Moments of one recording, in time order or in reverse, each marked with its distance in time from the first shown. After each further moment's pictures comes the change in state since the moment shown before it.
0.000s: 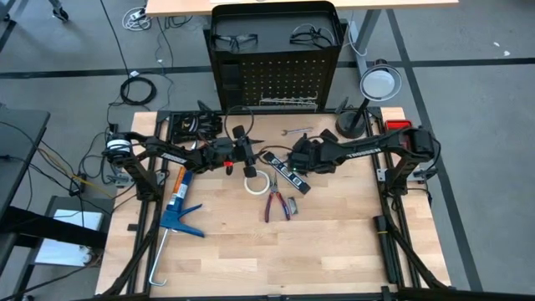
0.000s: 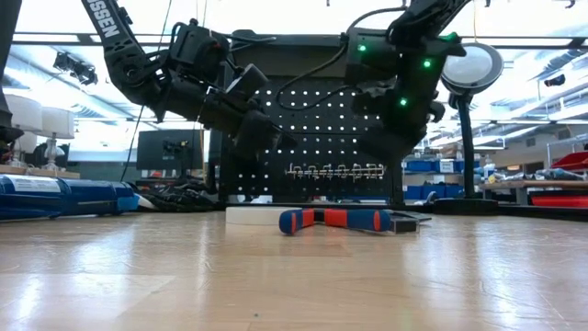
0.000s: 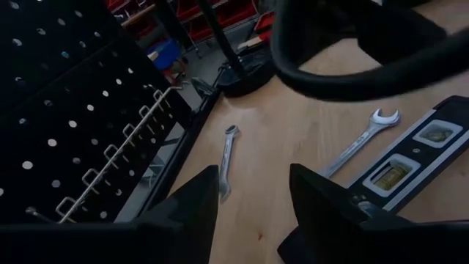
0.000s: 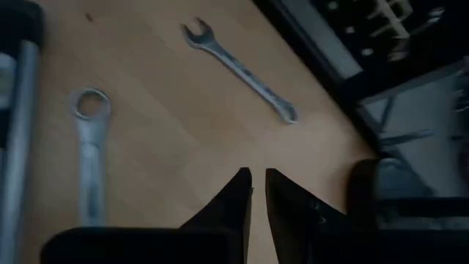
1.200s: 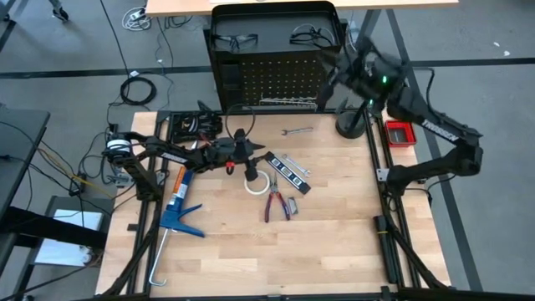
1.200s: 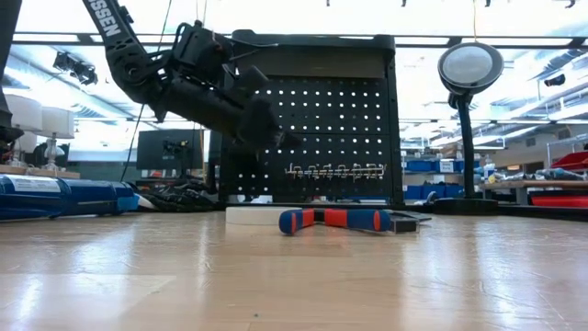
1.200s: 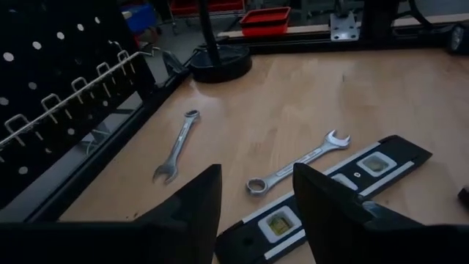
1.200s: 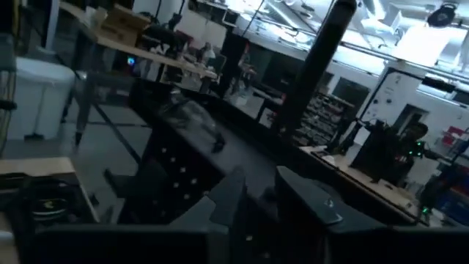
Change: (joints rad) left arm 0.000 0.000 0.013 -0.064 0.091 -0.314; right arm -0.381 -0.502 0.332 0.628 -0.467 -1.000
